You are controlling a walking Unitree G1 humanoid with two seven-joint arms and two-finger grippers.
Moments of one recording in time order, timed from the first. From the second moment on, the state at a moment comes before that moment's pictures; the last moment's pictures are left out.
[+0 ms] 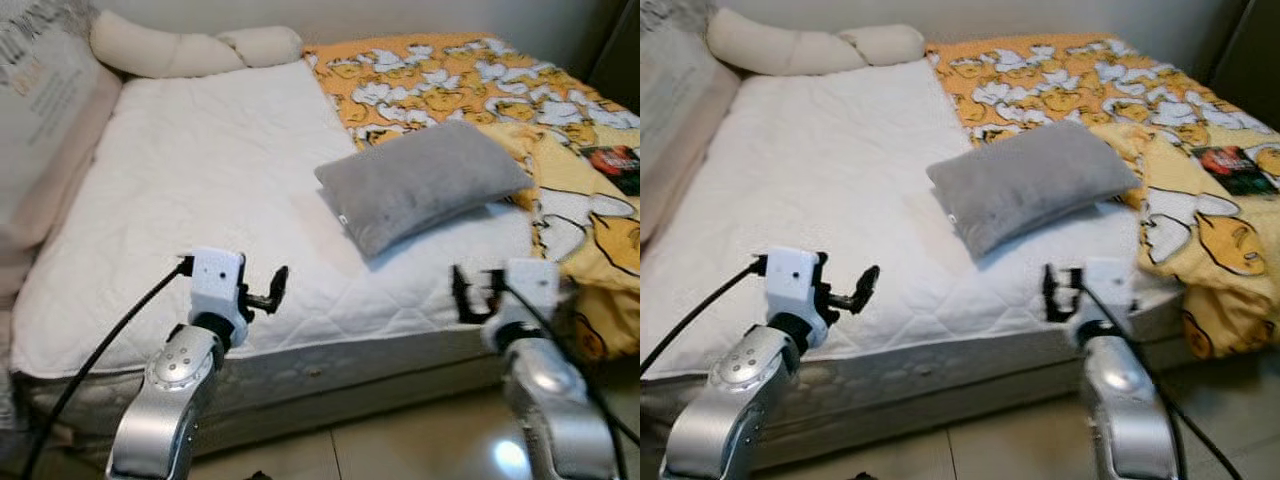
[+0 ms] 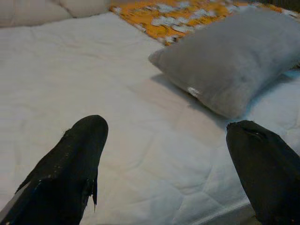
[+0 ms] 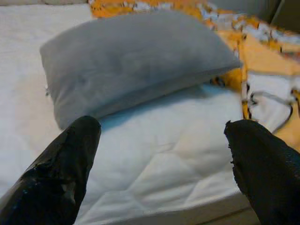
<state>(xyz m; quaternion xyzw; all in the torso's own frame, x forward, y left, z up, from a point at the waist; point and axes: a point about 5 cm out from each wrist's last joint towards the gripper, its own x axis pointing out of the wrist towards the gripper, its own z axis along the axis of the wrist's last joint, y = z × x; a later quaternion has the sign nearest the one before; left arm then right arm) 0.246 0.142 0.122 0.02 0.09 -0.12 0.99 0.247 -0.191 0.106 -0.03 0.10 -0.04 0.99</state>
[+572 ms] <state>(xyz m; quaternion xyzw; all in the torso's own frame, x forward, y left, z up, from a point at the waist) 0.246 0.152 0.124 0.02 0.09 -0.09 0.99 0.252 -0.180 0.109 -0.04 0.07 -0.04 1.00</state>
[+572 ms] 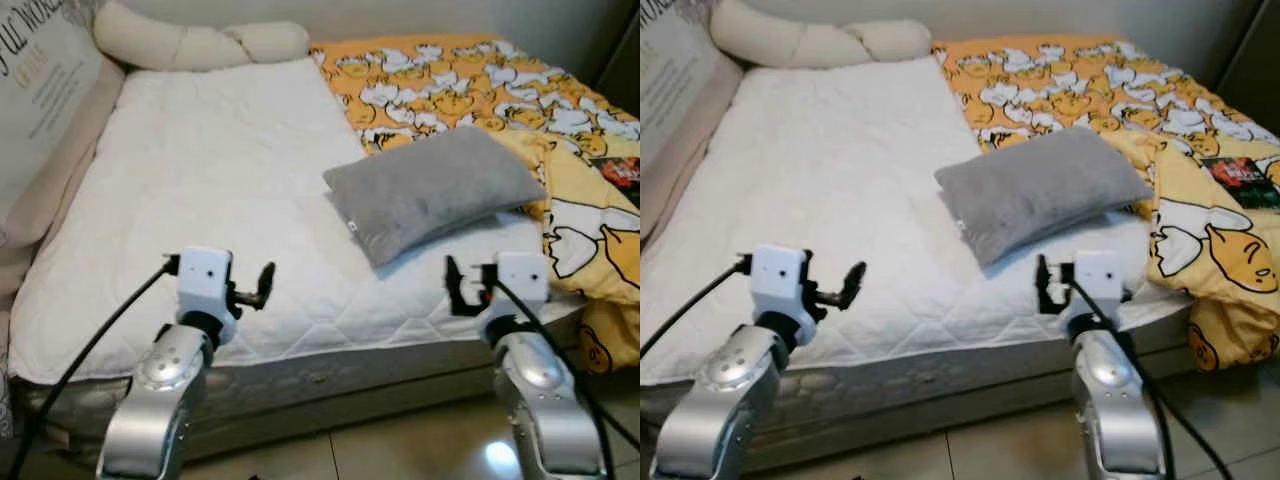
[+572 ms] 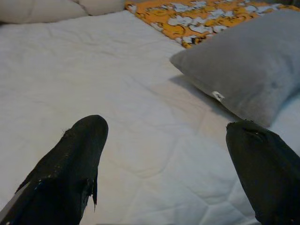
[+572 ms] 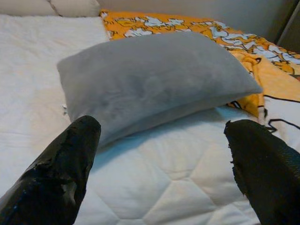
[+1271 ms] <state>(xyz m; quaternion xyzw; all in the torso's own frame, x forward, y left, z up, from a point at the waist) 0.250 0.149 0.129 0.02 0.08 -0.11 0.99 0.250 -0.181 0.108 -0.04 0.07 -0.03 1.00</state>
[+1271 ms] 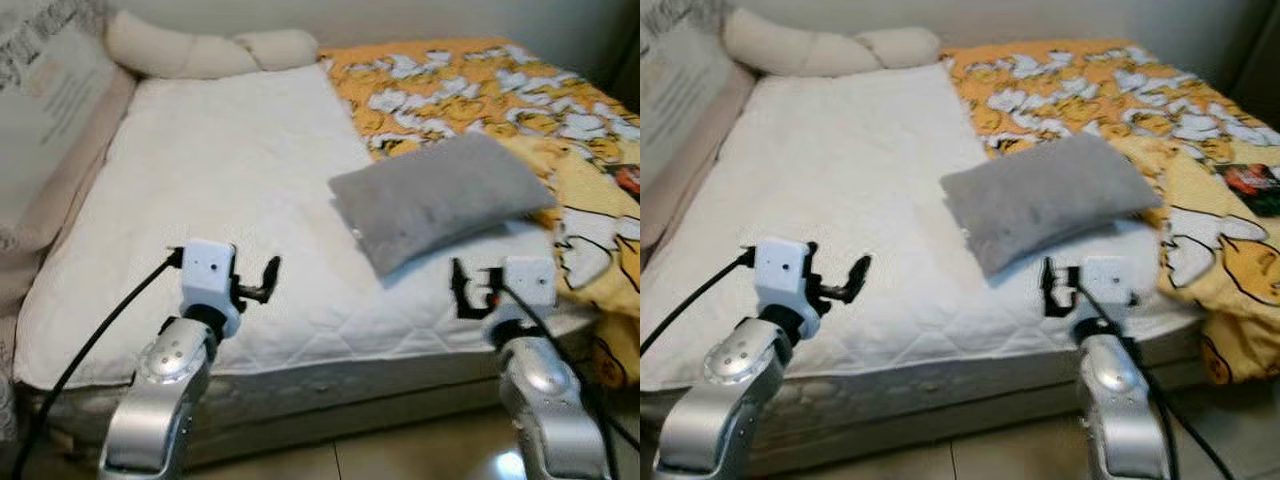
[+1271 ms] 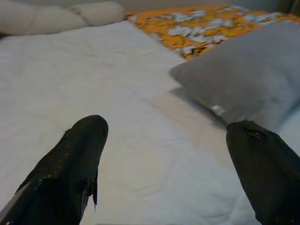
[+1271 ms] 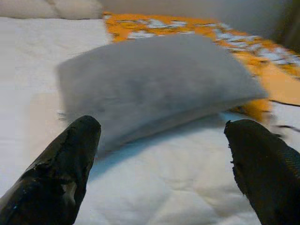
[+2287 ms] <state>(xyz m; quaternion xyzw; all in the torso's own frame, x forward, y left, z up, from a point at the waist) 0.246 0.152 0.123 0.03 0.09 -0.11 0.99 0.250 -0.176 0.105 -0.04 0.08 -0.02 1.00</state>
